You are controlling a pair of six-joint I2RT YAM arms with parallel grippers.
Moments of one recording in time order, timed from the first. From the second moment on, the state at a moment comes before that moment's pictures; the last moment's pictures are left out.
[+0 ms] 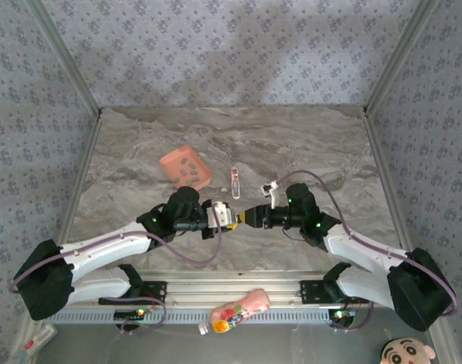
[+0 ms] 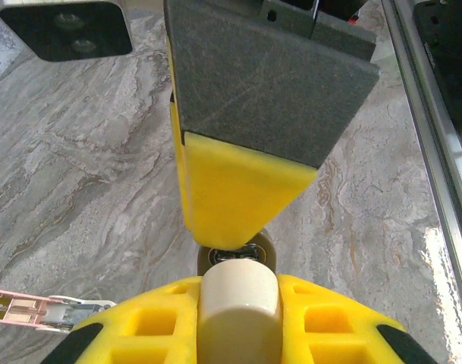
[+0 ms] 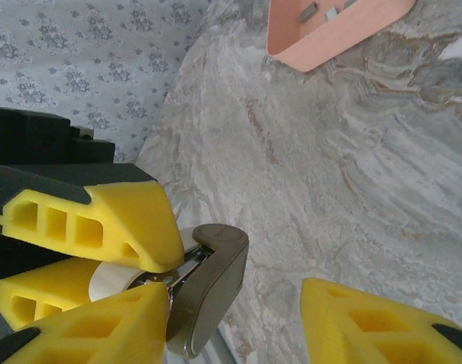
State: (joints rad) left arm -0.89 1.13 0.58 0.06 0.38 0.49; right arm 0.64 1.09 0.43 0.20 -0.61 0.66
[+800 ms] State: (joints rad) left arm -0.89 1.14 0.58 0.05 0.38 0.49; right arm 0.58 1.18 0.43 0.17 -0.58 0.66
